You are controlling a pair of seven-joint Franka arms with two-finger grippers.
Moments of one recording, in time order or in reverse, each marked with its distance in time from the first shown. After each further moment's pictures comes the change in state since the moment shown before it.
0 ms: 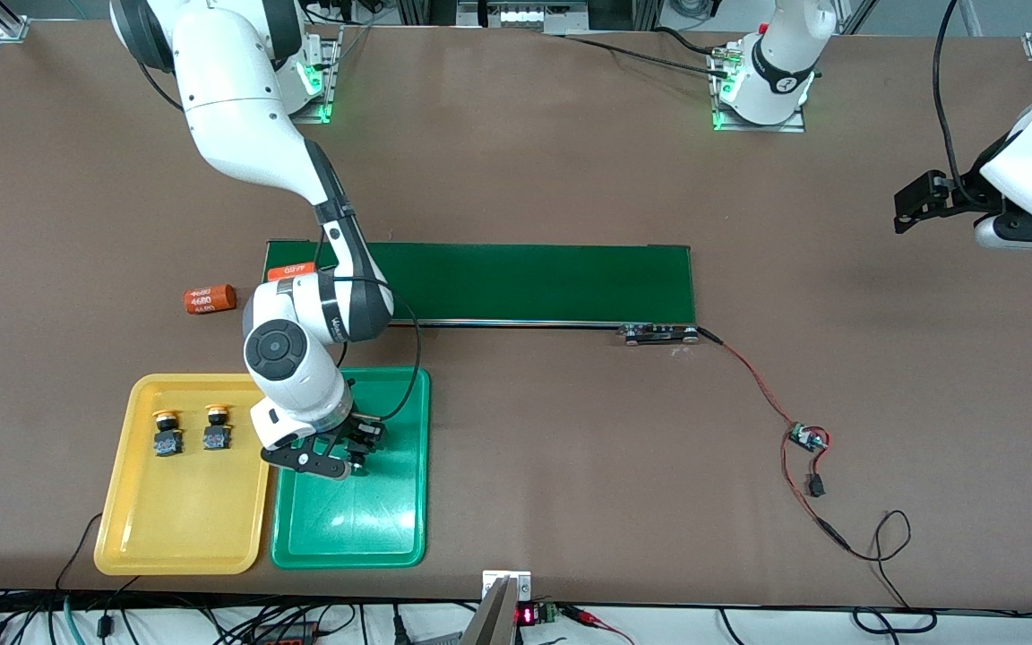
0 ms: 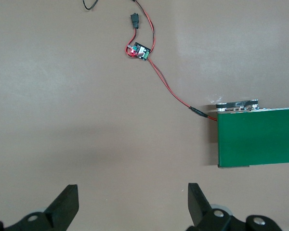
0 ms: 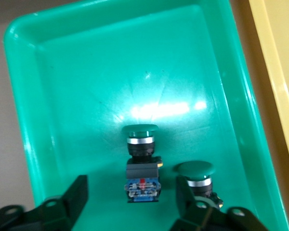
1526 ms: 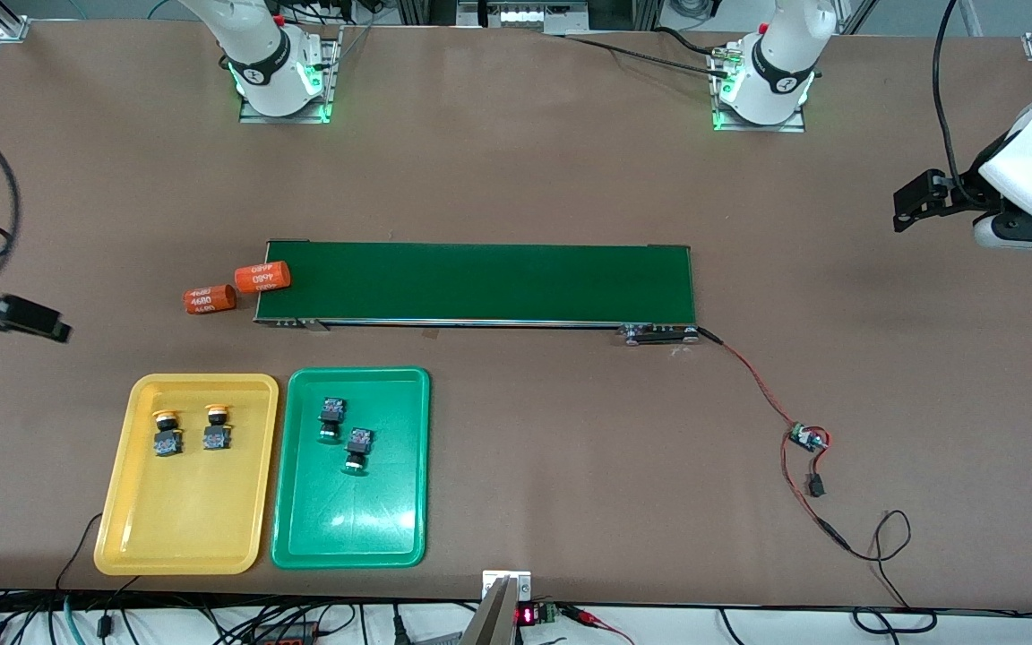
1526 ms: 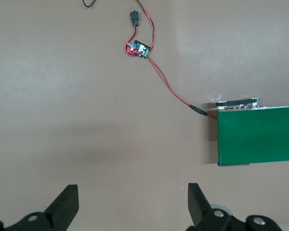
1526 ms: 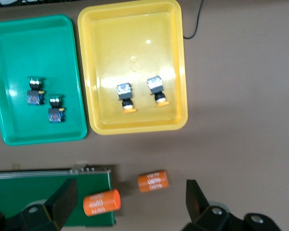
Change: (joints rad) left arm -0.001 0.000 0.000 0.000 0.000 -0.008 0.000; right arm -0.594 -0.608 0.217 -0.098 -0.140 -0.647 -0.531
